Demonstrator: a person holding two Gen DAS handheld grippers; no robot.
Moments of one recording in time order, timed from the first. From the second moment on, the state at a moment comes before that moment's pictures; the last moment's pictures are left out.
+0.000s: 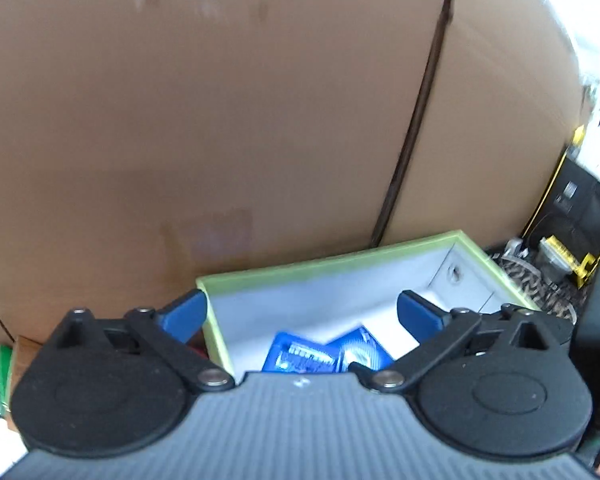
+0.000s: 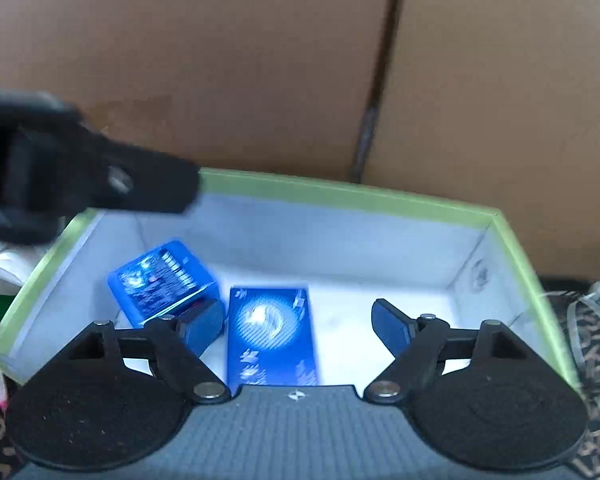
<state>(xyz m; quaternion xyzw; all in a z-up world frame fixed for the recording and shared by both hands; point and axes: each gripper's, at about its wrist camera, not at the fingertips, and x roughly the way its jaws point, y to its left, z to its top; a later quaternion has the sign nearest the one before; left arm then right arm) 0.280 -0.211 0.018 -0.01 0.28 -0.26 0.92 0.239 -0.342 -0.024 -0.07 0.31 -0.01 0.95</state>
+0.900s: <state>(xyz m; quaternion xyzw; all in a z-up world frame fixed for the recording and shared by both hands) 0.084 0.017 -0.023 -0.12 0.31 -0.14 0.93 0.048 -0.220 -0.059 0.02 0.24 0.11 0.96</state>
